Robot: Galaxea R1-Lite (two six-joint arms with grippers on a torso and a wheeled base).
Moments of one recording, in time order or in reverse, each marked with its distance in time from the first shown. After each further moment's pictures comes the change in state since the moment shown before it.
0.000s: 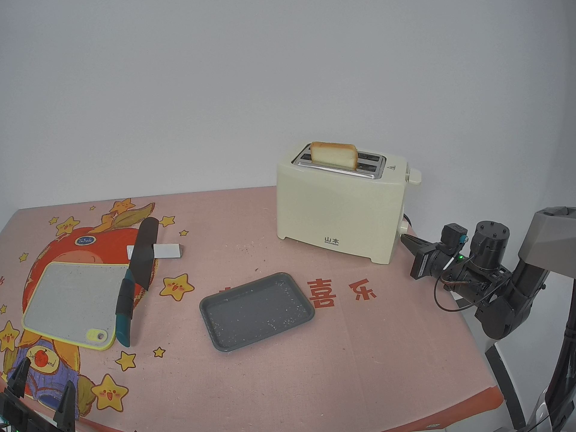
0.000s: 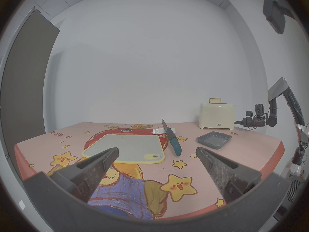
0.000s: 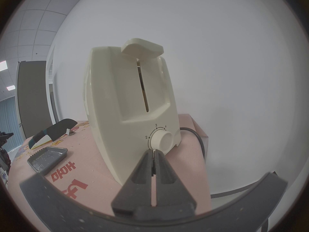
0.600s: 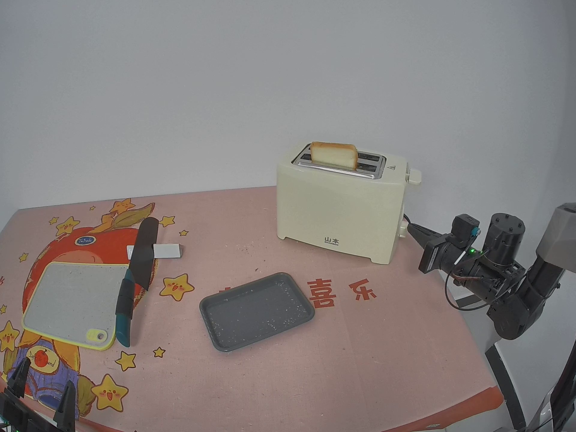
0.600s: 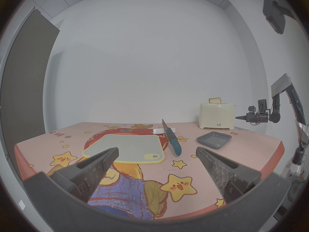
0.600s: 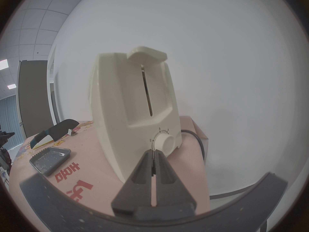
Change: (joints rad) left arm 0.000 0.000 0.000 0.000 0.000 0.000; right arm 0.015 -0.108 0.052 -0.001 0.001 -0.019
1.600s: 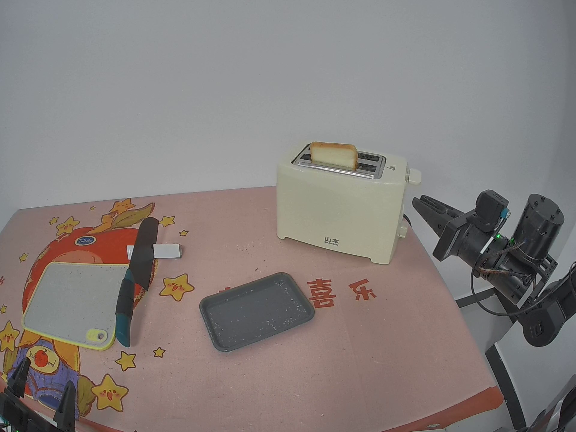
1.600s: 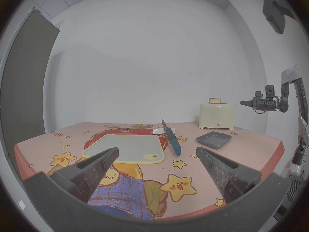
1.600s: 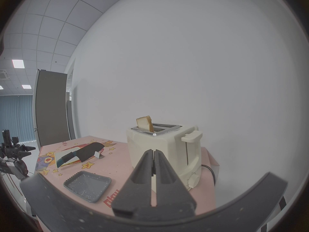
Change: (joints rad) left arm 0.000 0.000 0.000 0.000 0.000 0.000; right arm 0.115 -0.289 0.063 0.079 -0.046 0.026
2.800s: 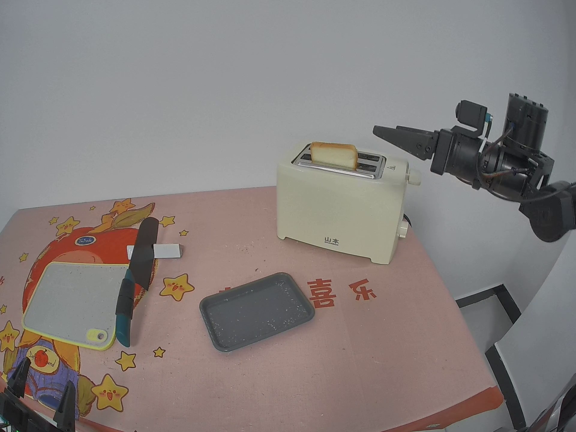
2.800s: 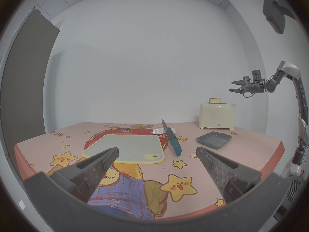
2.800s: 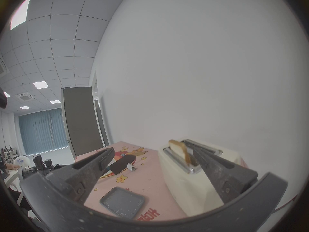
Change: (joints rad) left arm 0.000 0.000 0.000 0.000 0.000 0.000; right arm -0.073 0.007 -0.646 0.664 0.448 0.093
